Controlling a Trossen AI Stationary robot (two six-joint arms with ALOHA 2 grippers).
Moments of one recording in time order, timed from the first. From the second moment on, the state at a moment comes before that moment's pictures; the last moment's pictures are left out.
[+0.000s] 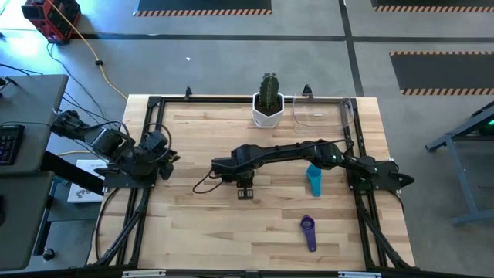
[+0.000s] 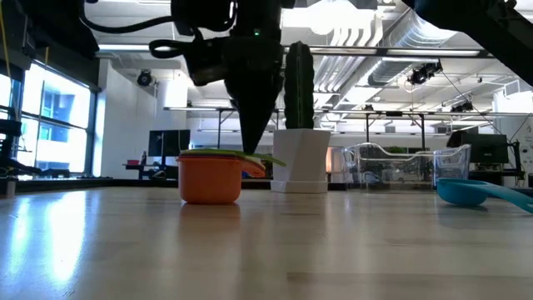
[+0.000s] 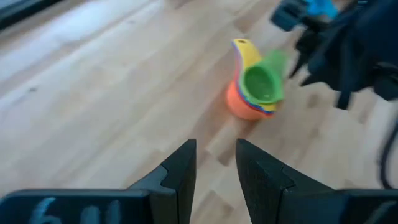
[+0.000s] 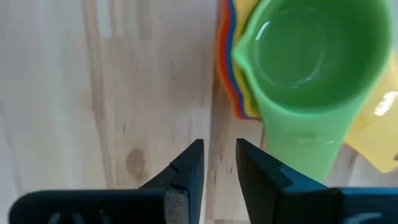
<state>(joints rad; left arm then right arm) -0.46 0.72 0.88 -1.17 -0.58 -1.06 0.08 2.44 2.32 -1.35 -0.05 0.02</state>
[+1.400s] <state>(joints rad) -0.35 0.71 0.88 -1.18 -0.43 -0.74 0.08 2.42 2.34 -1.57 0.12 0.53</state>
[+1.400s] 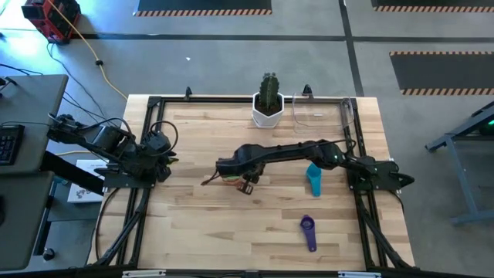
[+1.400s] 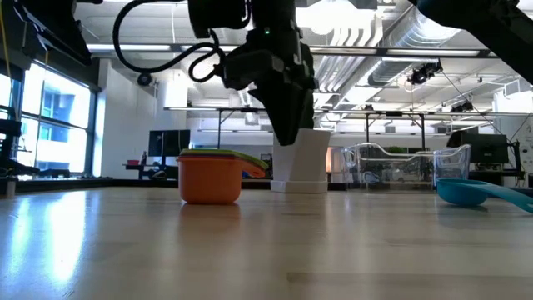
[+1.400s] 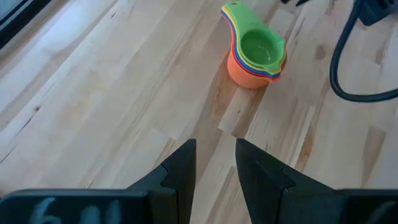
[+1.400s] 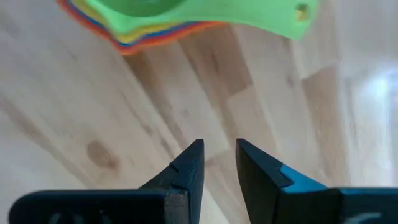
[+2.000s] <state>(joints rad) -0.35 0.71 0.88 -1.18 -0.38 -0.74 0.15 2.17 1.86 -1.55 0.20 0.76</state>
